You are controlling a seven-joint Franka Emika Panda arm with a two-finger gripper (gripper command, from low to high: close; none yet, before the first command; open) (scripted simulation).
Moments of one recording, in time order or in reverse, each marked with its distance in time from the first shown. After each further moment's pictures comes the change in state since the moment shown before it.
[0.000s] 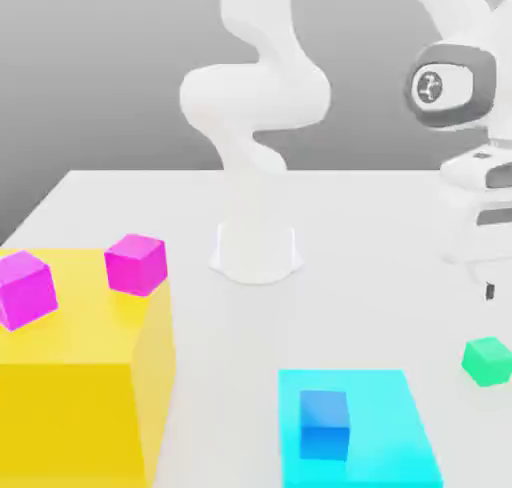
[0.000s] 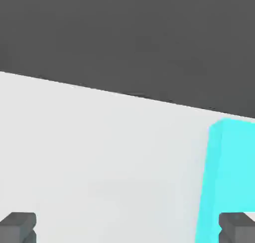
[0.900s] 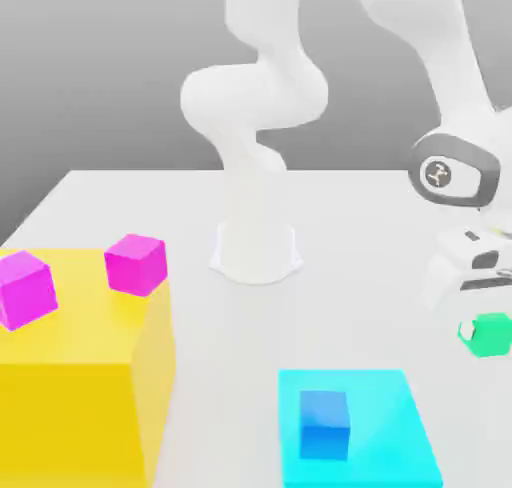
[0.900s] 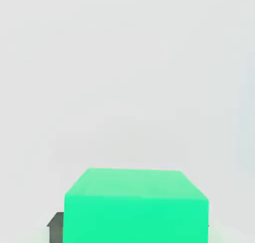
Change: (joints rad) arm -0.020 0.011 -0.137 -0.030 0.004 -0.083 -0.030
